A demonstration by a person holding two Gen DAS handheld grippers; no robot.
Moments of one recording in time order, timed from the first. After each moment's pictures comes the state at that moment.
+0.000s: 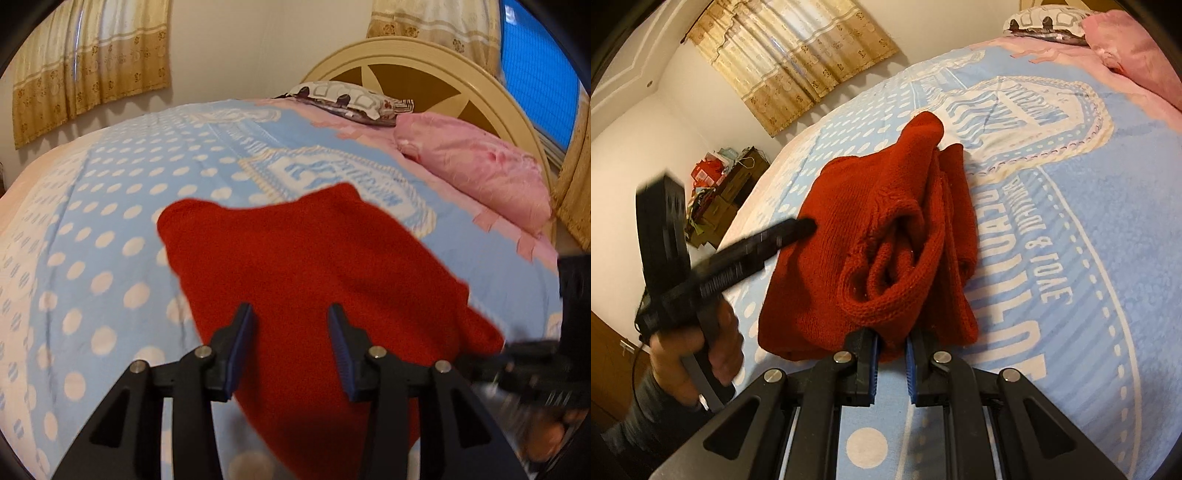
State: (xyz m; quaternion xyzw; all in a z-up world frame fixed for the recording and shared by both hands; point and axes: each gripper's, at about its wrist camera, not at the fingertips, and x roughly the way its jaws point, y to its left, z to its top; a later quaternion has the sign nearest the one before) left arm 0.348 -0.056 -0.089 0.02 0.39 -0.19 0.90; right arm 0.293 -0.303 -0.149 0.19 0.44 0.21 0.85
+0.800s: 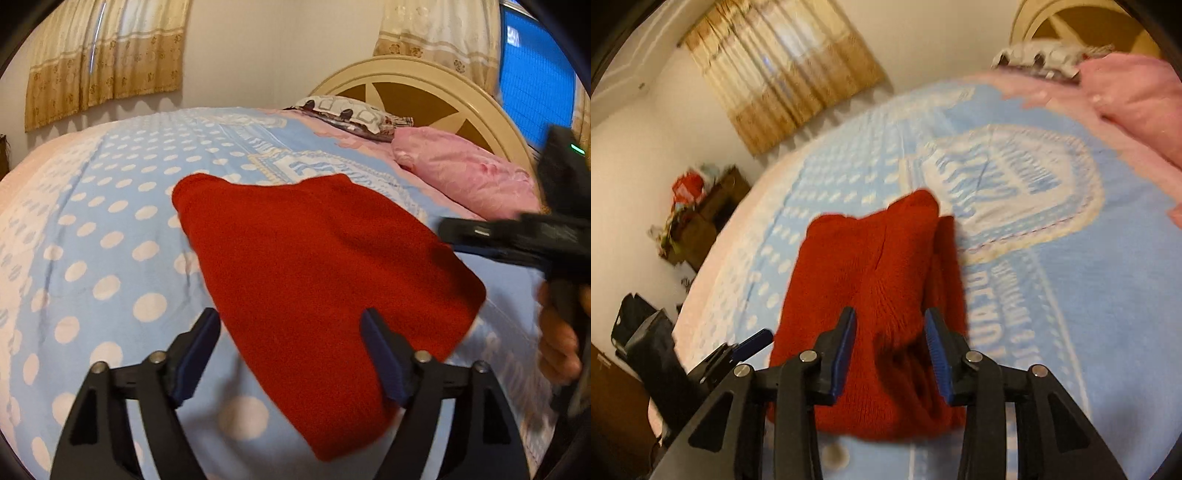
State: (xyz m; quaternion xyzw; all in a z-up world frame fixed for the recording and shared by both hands) left arm 0.307 -0.032 -0.107 -0.03 0.36 -0.20 0.91; right arm 0.350 -0.296 -0.114 0.16 0.44 0.16 0.87
